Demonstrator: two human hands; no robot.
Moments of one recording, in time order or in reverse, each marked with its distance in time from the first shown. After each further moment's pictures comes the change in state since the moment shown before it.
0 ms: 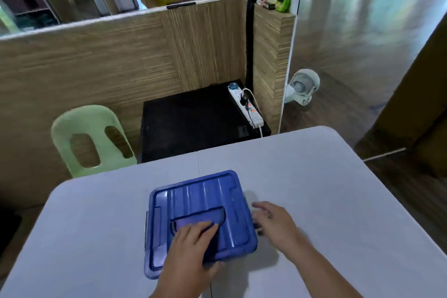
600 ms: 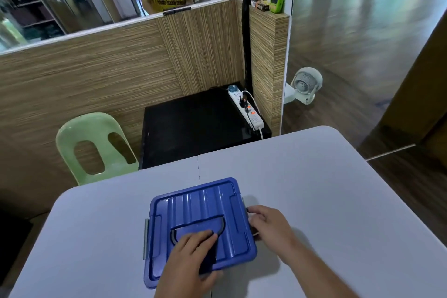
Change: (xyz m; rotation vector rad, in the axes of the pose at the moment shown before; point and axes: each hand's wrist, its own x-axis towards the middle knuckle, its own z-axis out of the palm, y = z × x) left_hand 0.004 0.002 -0.008 -0.085 -0.090 0.025; right_hand 0.006 -0.007 0.002 0.054 -0.074 -0.048
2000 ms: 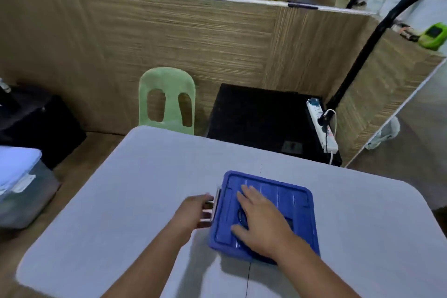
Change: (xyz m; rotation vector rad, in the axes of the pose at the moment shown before) left_hand -0.025 -0.098 -0.059 -1.476 0.190 -1.132; right_hand 0.004 -0.077 0.154 -1.259 -0.372 -0.575
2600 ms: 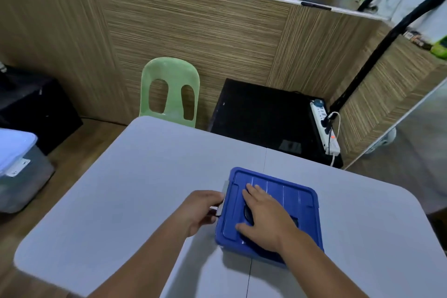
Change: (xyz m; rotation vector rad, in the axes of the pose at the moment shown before) left_hand 0.001 0.001 -0.008 0.022 -0.132 -0.010; right_hand 0.009 -0.003 0.003 -0.050 -0.087 0.053
